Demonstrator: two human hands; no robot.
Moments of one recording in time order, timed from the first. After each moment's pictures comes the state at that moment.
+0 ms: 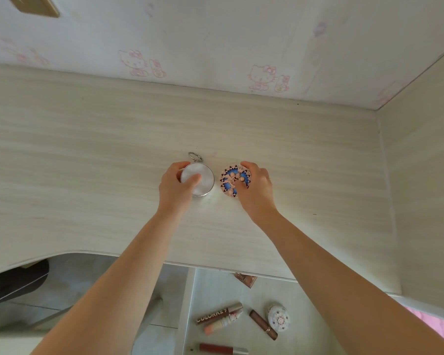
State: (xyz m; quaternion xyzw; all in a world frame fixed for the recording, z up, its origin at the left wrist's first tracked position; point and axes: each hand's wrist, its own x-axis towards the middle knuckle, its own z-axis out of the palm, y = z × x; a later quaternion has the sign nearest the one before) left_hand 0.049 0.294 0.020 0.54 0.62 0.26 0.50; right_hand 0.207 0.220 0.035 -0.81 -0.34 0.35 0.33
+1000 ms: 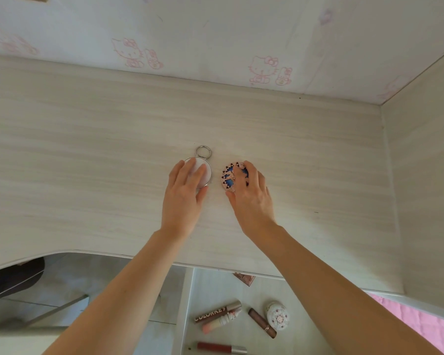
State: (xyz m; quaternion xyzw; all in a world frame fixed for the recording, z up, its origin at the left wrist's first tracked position) left_hand 0.045 0.269 -0.013 0.85 0.46 0.20 0.17; right_hand 0.195 0.201 0.002 -0.80 -0.58 0.09 0.13
